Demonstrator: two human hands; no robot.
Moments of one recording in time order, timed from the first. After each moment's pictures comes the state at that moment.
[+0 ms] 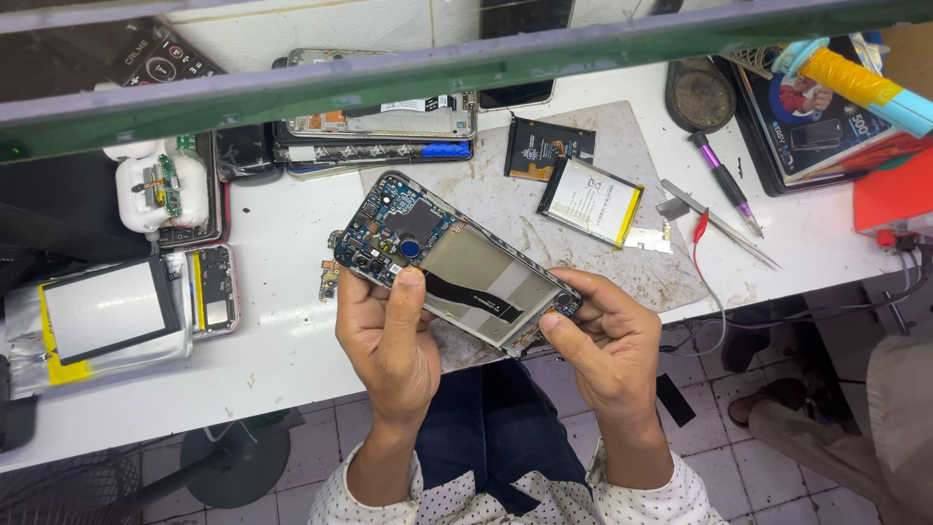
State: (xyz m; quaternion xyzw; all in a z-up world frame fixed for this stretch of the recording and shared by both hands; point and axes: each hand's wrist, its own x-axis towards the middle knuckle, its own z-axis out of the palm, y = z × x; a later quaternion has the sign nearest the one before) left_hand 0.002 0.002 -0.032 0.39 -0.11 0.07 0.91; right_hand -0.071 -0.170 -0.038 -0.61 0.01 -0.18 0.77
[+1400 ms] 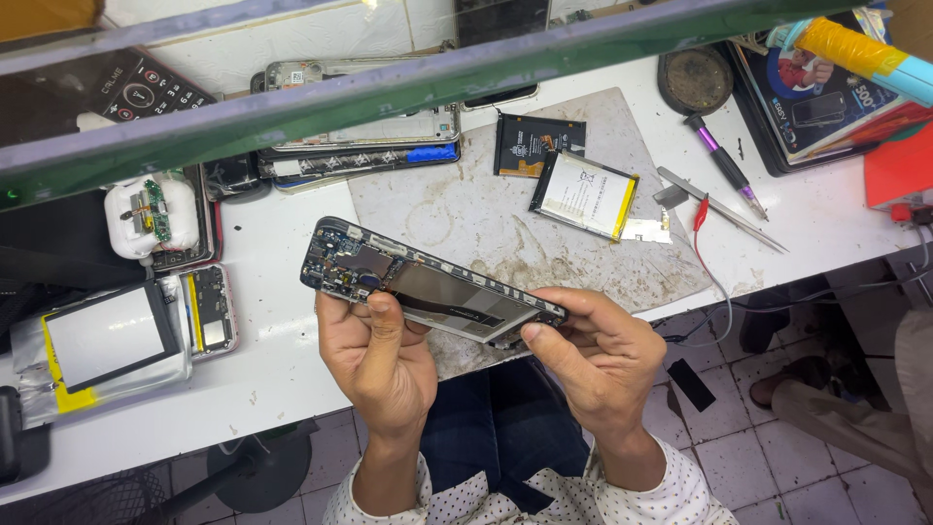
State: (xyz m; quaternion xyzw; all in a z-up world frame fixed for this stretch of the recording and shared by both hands) left_hand 0.000 0.007 -0.033 0.35 -0.12 0.06 0.93; right_hand -0.075 -0.153 -0.021 -0.68 0.06 -0.23 0.69
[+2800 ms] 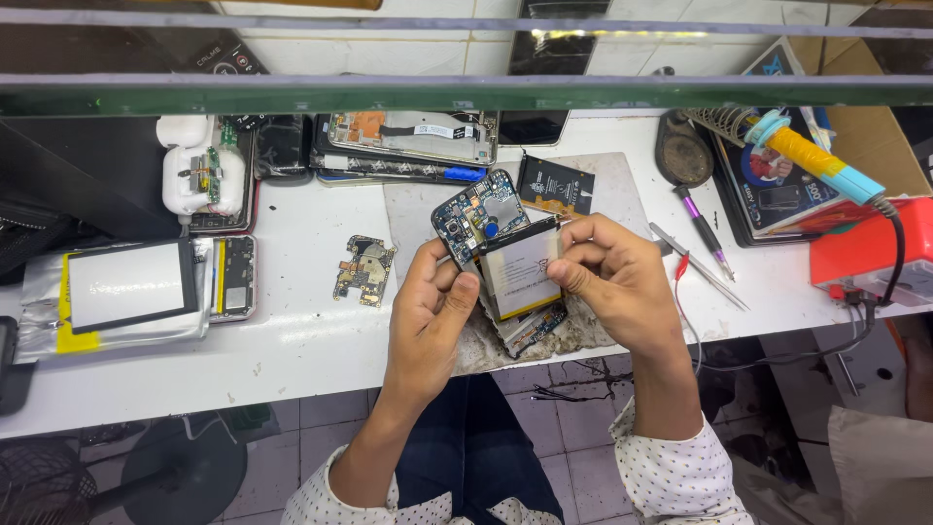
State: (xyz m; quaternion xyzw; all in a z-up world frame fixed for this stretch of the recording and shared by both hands) left_hand 0.009 0.004 -0.025 0.48 -0.17 -0.10 0.86; right_hand -0.007 -0.221 0.001 -0.72 -0.06 -0.05 0.69
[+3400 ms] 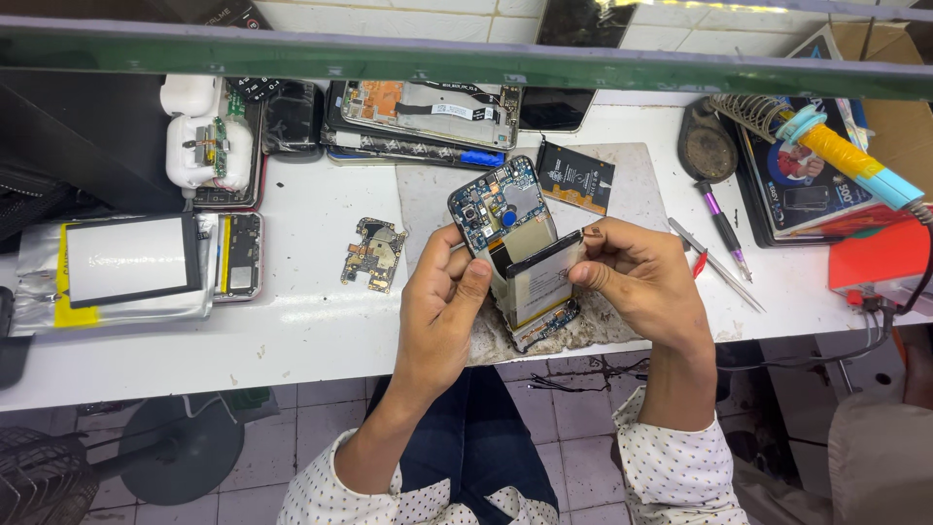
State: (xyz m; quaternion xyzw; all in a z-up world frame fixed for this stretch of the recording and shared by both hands) left_hand 0.009 0.003 -0.026 0.49 -0.17 -0.06 0.85; right_hand 0.000 -0.230 -0.003 -0.76 -0.11 -0.02 0.65
